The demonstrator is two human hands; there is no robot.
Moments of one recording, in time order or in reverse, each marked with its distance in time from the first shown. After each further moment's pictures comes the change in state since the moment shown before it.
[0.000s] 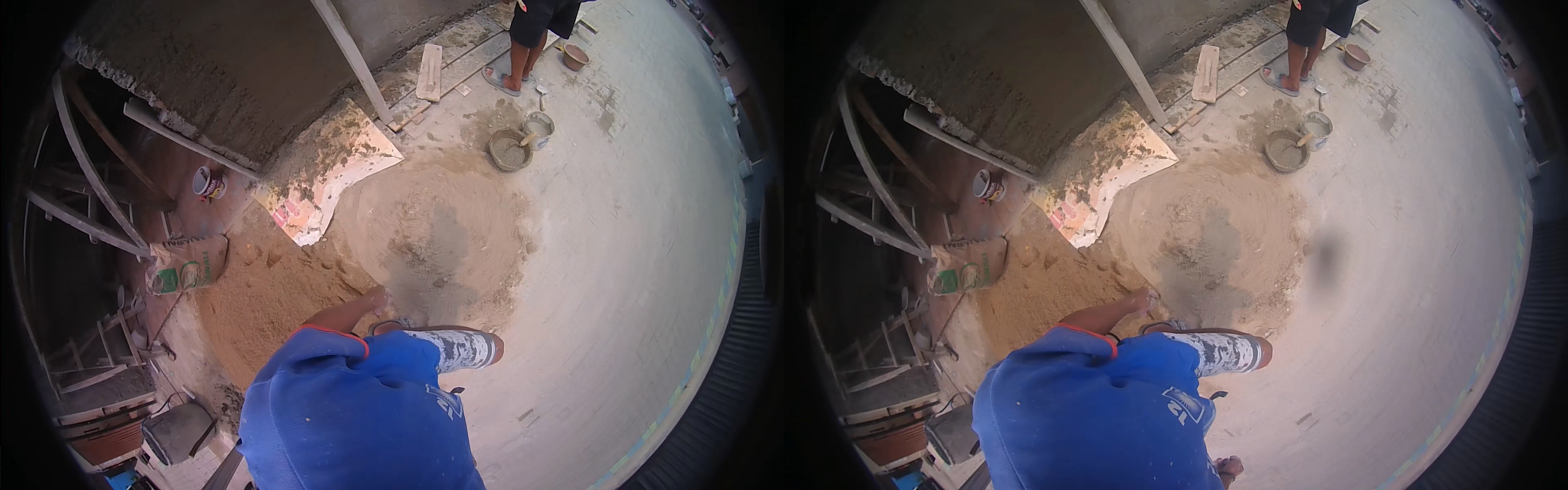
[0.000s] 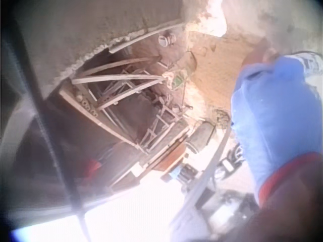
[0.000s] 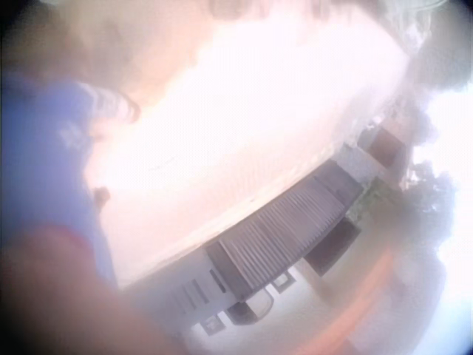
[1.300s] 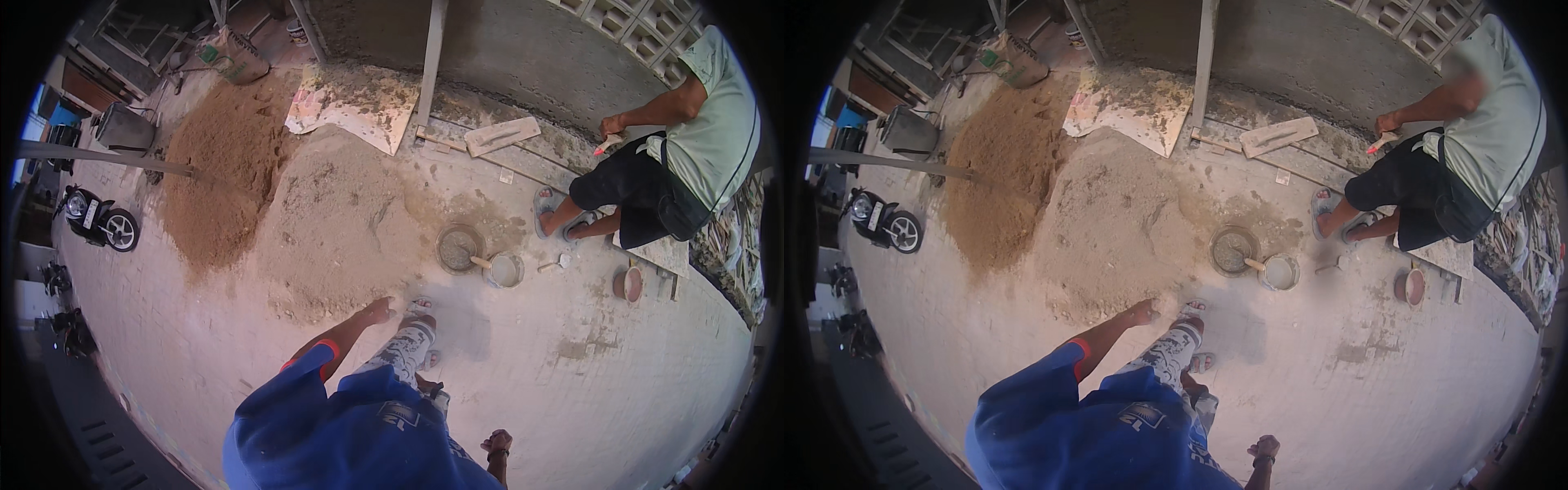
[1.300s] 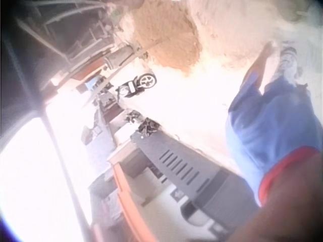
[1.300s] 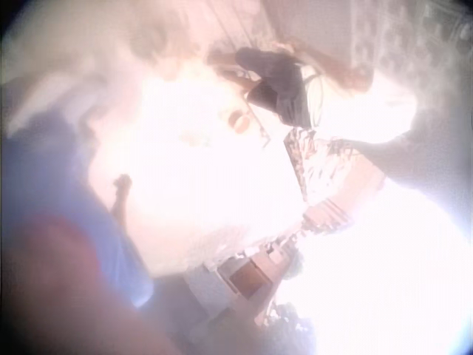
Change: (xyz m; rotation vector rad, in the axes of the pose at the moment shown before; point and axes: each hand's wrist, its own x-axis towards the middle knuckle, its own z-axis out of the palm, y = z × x) left_hand 0.386 0.585 0.099 -0.776 0.684 -0.292; right_hand -0.043 -1.178 0.667 -1.463 -0.553 -0.899
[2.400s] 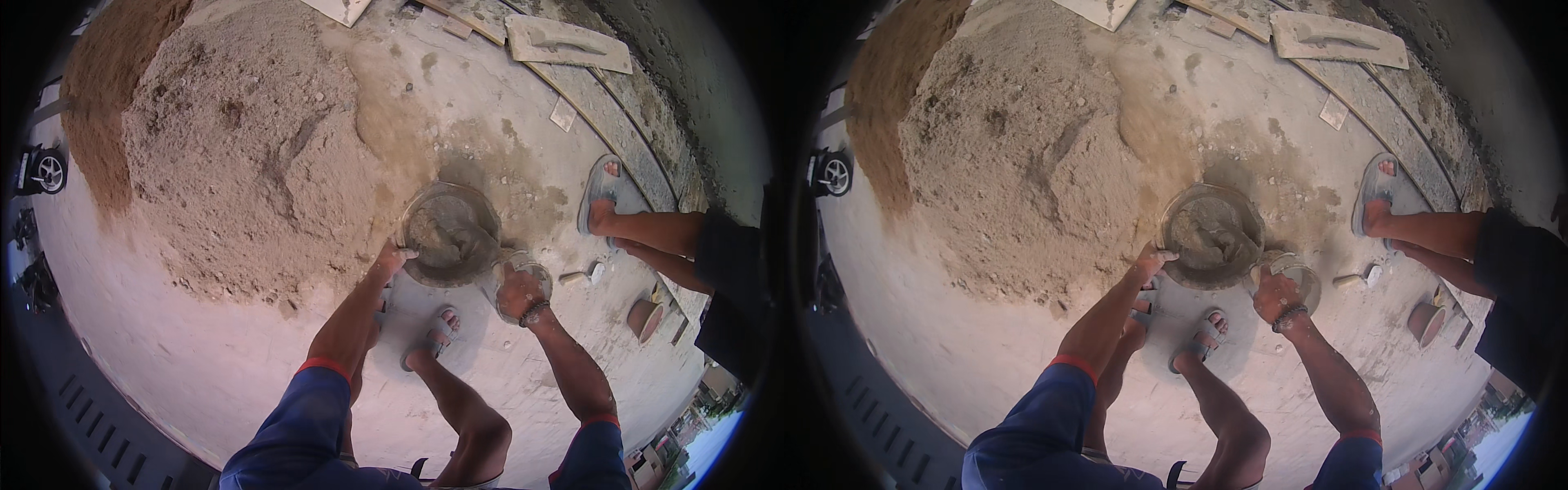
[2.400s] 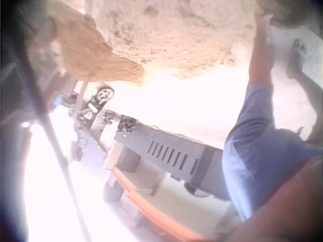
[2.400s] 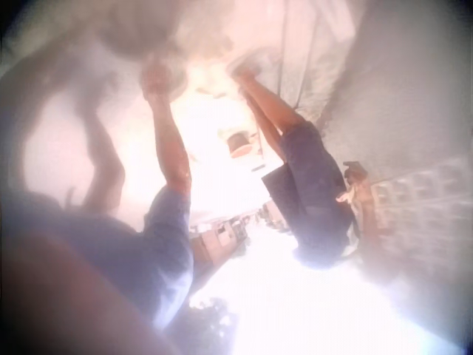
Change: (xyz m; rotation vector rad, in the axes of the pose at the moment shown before) left_hand 0.468 -0.079 0.183 -1.138 0.221 -0.335; right_hand 0.356 -0.452 0.441 -1.853 -0.446 -1.107
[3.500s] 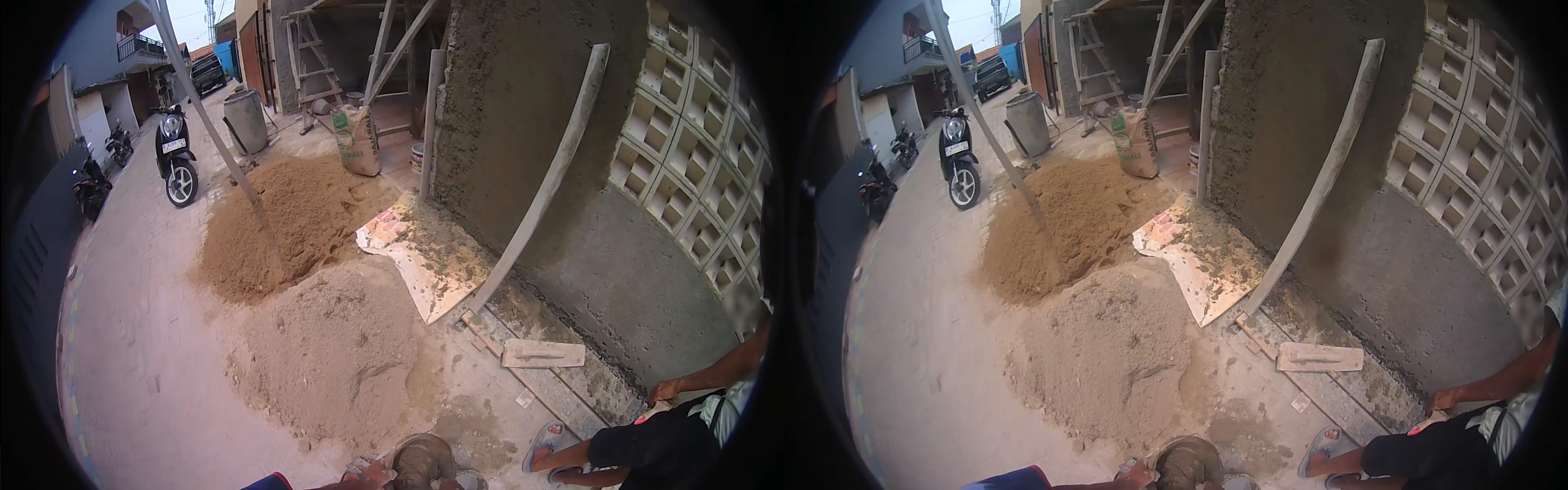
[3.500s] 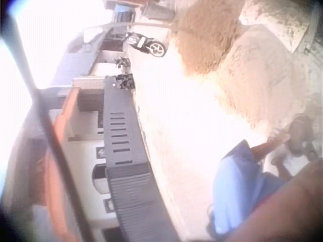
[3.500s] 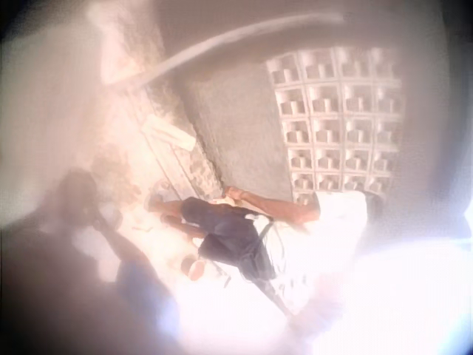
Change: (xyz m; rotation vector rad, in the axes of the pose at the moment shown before) left_hand -0.309 0.061 0.048 0.226 0.313 0.373; right_hand -0.095 0.010 -0.062 -0.116 0.052 -0.199
